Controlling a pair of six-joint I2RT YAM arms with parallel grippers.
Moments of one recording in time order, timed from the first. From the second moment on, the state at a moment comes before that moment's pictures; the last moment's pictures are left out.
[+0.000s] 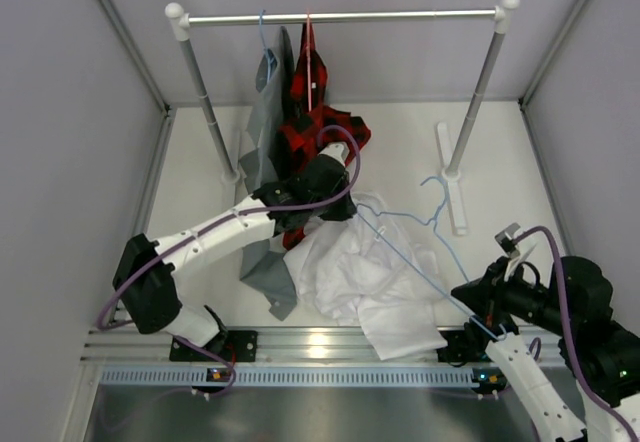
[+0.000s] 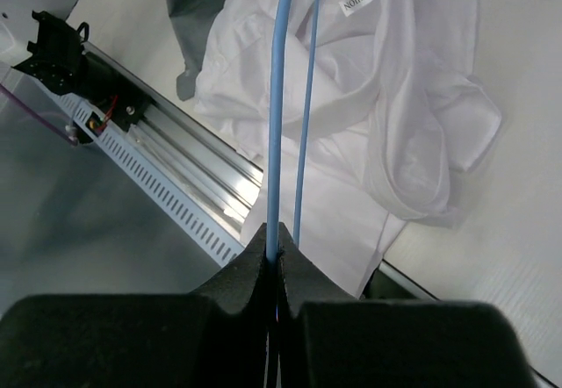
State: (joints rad) left arm -0.86 1.50 1.23 -0.44 -0.11 -0.70; right arm 0.29 0.30 1.08 -1.31 -0.49 0.16
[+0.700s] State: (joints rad) left arm -1.11 1.33 1.40 -0.56 0.09 -0.39; right arm 0.29 0.36 0.72 -0.78 -0.71 0.30
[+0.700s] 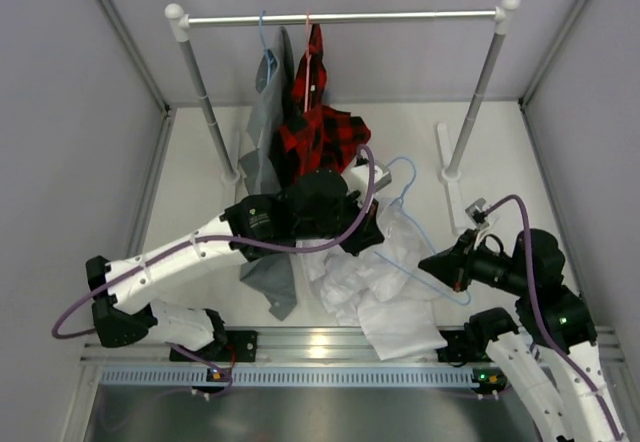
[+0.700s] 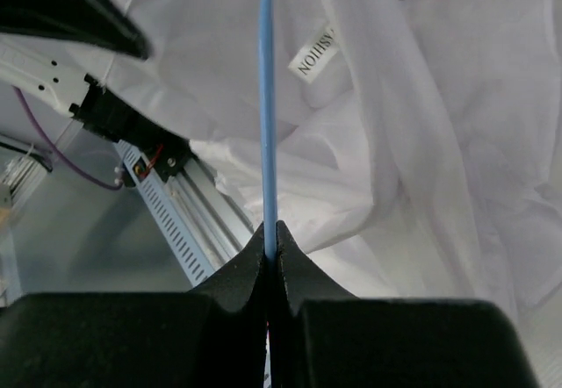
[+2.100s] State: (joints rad) left arm -1.44 1.51 2.13 -0.95 -0.21 0.07; right arm 0.30 0.06 0.56 -0.08 -0.71 0.55
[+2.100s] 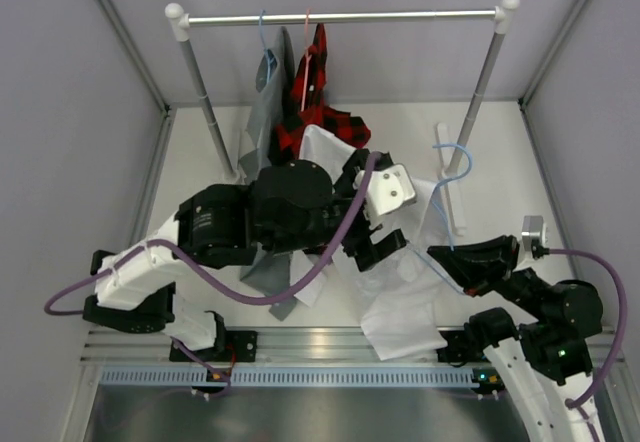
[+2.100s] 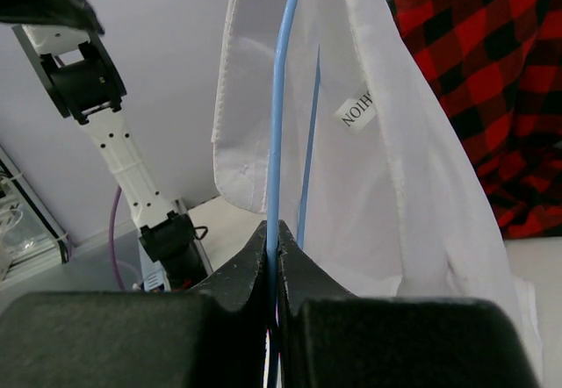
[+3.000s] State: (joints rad) left arm -0.99 1.47 2.04 -0.97 0.58 0.40; right arm 0.30 0.07 0.67 -0.26 -0.94 0.38
